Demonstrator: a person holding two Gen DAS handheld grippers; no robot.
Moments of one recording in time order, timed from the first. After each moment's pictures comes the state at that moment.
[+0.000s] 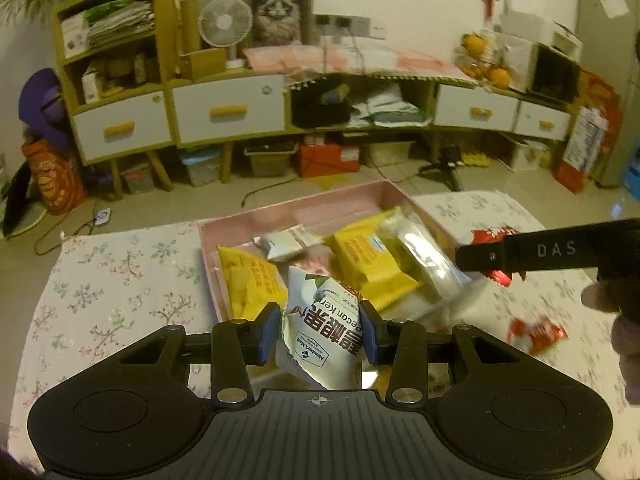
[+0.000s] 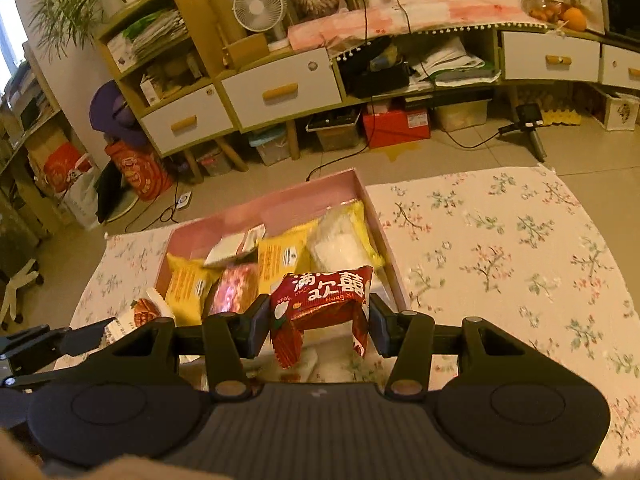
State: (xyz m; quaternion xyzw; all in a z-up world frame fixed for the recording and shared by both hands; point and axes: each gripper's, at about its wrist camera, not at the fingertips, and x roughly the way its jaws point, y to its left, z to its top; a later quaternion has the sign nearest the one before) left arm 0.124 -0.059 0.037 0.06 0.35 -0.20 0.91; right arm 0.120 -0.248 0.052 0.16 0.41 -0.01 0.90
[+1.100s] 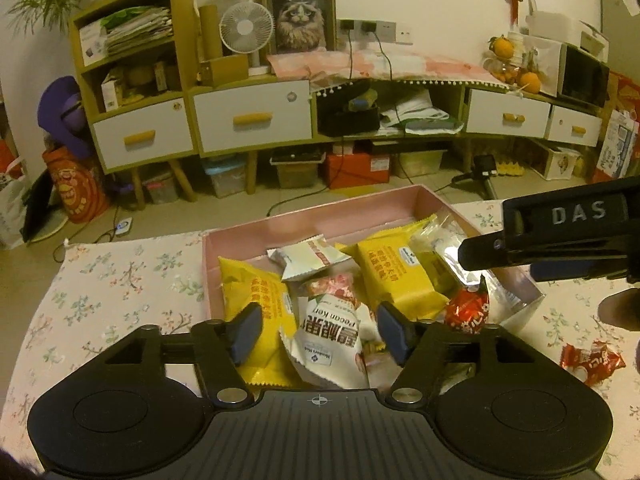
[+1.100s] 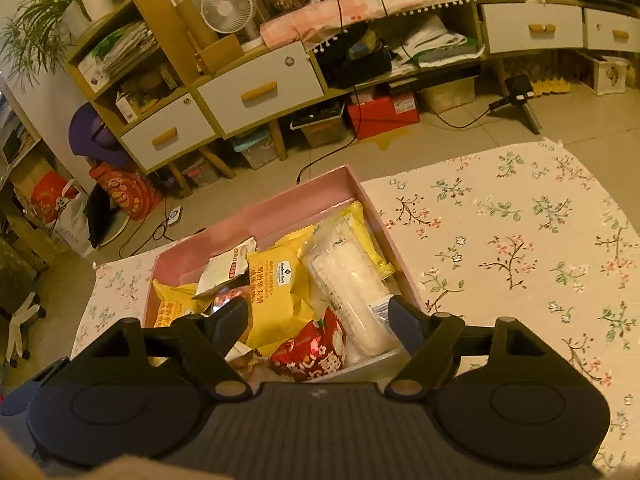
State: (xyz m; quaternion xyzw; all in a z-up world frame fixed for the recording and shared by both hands) left arm 0.146 -0.080 0.011 0.08 0.33 -0.16 0.93; right arm 0.134 -0.246 0.046 0.21 0.41 -0.03 0.89
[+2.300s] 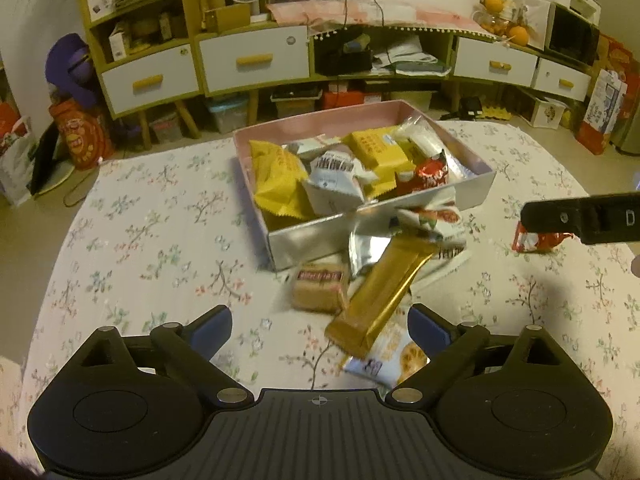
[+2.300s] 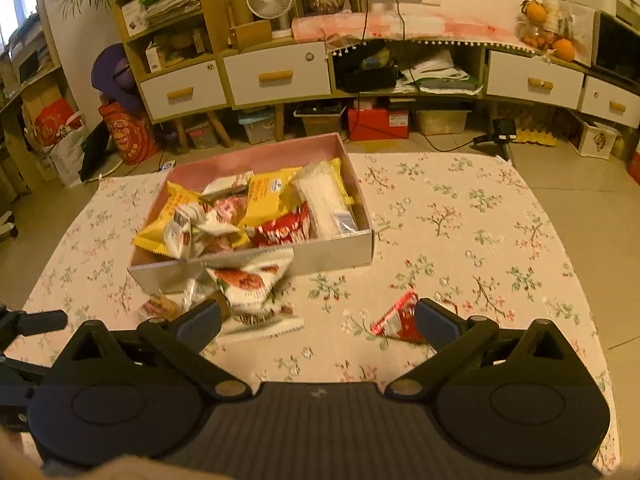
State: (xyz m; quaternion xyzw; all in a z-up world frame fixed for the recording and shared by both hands) left arm 0.049 -0.029 0.013 0.09 0.41 -0.16 0.90; right arm 0.046 -0.229 0.052 0.08 0.42 -0.03 0.90
